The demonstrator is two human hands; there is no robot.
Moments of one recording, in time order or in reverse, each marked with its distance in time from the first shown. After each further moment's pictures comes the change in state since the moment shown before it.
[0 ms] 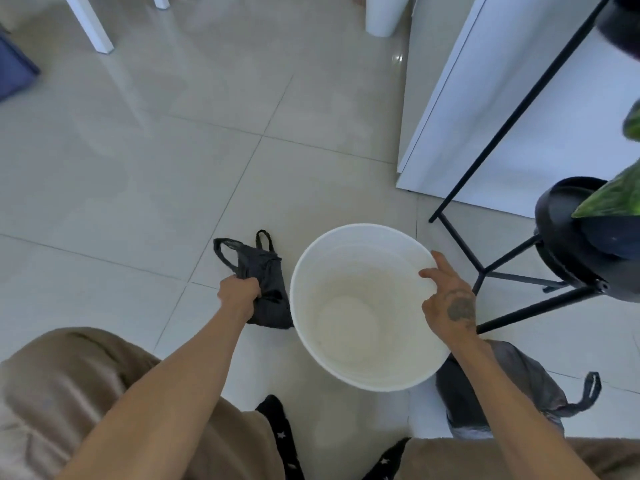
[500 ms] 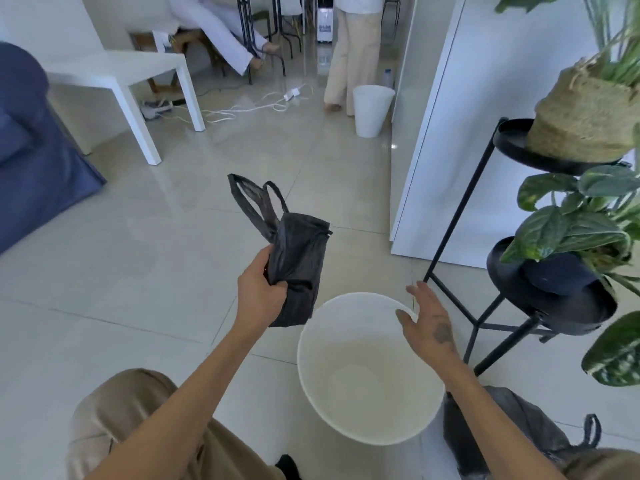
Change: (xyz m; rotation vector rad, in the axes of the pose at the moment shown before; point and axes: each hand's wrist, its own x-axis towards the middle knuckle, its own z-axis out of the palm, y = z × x) left_hand -0.185 0.106 -0.082 -0.075 -0.087 0.993; right_hand -0.020 -0.067 -0.057 0.313 0.053 0.002
